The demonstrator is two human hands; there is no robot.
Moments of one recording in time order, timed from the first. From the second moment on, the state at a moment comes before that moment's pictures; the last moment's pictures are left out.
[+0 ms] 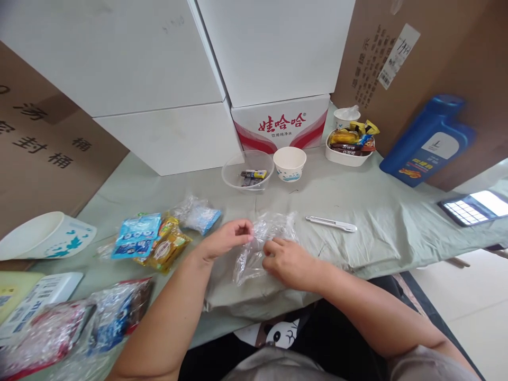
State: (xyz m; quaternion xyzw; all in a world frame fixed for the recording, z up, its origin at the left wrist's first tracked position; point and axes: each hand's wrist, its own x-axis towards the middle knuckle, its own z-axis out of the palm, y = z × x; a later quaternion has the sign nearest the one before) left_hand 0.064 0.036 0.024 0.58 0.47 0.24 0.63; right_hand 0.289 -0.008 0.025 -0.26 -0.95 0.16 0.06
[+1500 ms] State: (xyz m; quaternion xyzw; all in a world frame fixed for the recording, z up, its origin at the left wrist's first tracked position) left_hand 0.105 0.016 0.002 0.85 0.51 0.04 0.15; right_hand 0.344 0.058 0.022 -0.62 -0.69 0.30 0.21
